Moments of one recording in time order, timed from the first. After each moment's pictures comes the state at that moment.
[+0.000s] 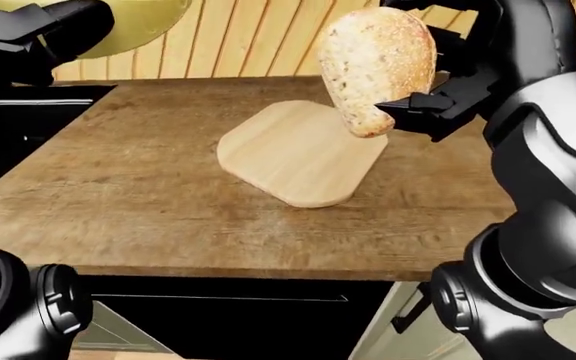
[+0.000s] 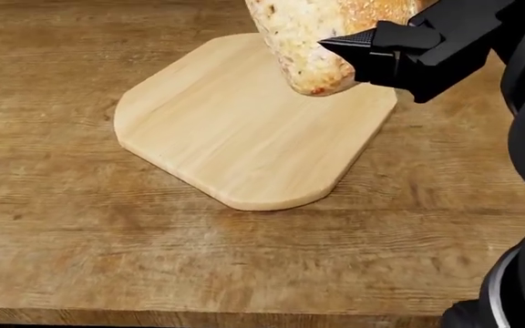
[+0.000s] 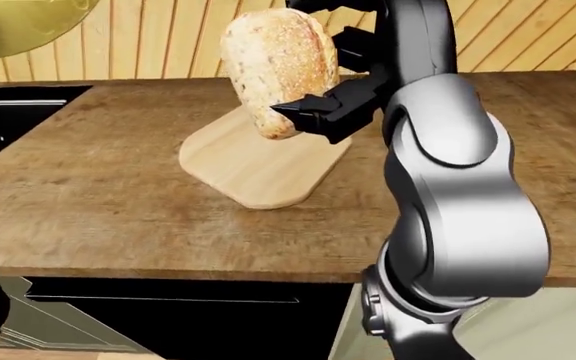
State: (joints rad) left arm -1.07 0.70 0.34 -0.68 -0.30 1.40 0.10; right arm -1.06 -0.25 -0.09 -0.70 -0.09 1.45 0.08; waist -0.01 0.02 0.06
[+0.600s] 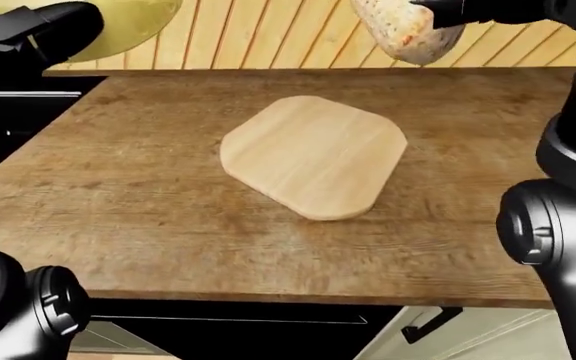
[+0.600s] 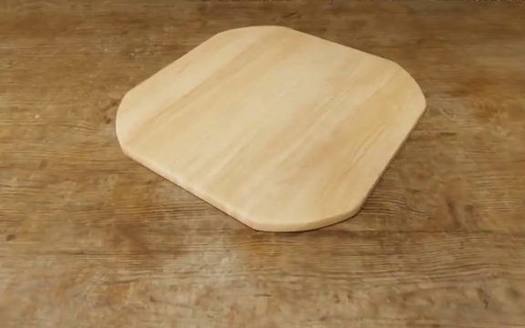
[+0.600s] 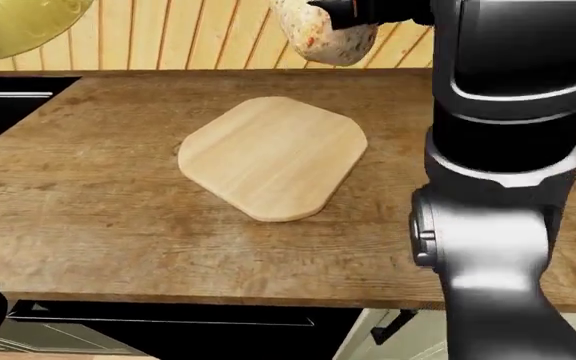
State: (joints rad) left arm -1.06 0.71 0.36 -0.65 -0.27 1.41 0.08; right arm -1.53 -0.51 0.06 0.00 -0.16 1.61 0.29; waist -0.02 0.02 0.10
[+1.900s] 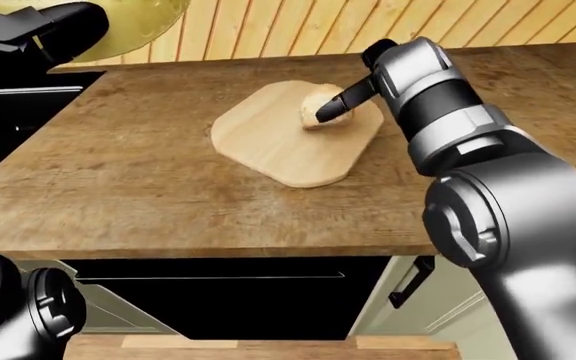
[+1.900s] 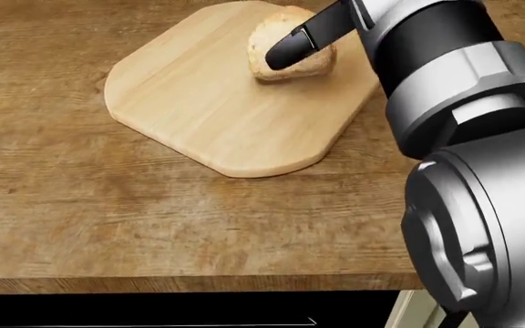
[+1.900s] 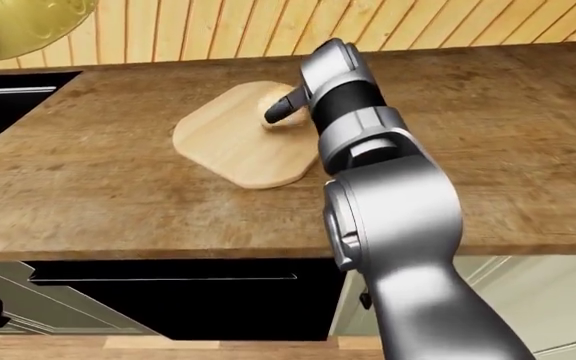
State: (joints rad) left arm -1.05 0.72 0.36 -0.63 -0.35 1.38 0.12; right arm -1.71 -0.18 -0.12 1.38 -0.48 0.75 0.12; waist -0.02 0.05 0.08
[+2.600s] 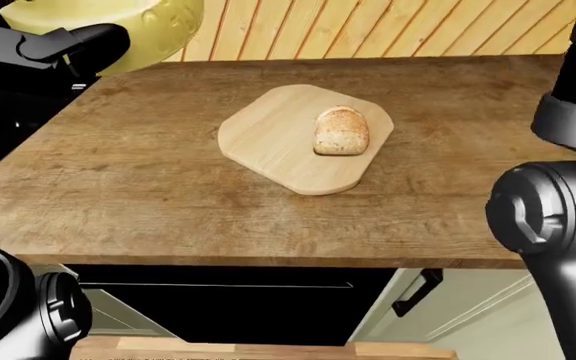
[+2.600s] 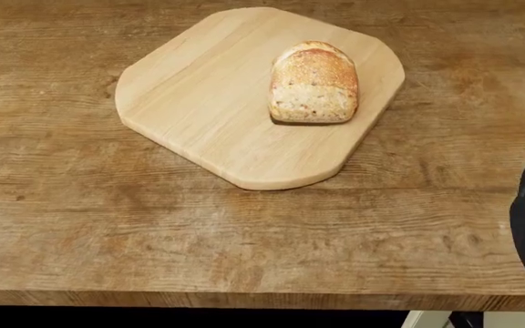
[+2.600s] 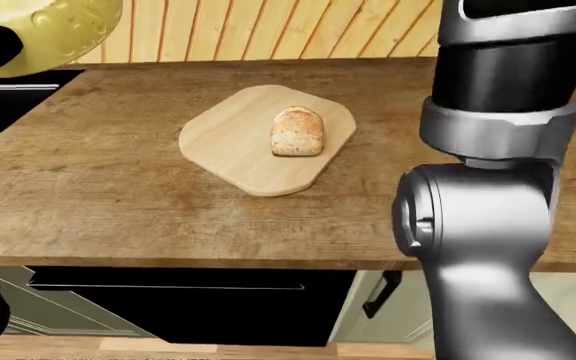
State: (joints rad) left arm -1.02 0.70 0.33 -0.64 -0.33 1.38 0.12; right arm -1.62 -0.44 -0.11 0.36 -0.29 1.06 0.23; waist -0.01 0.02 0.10
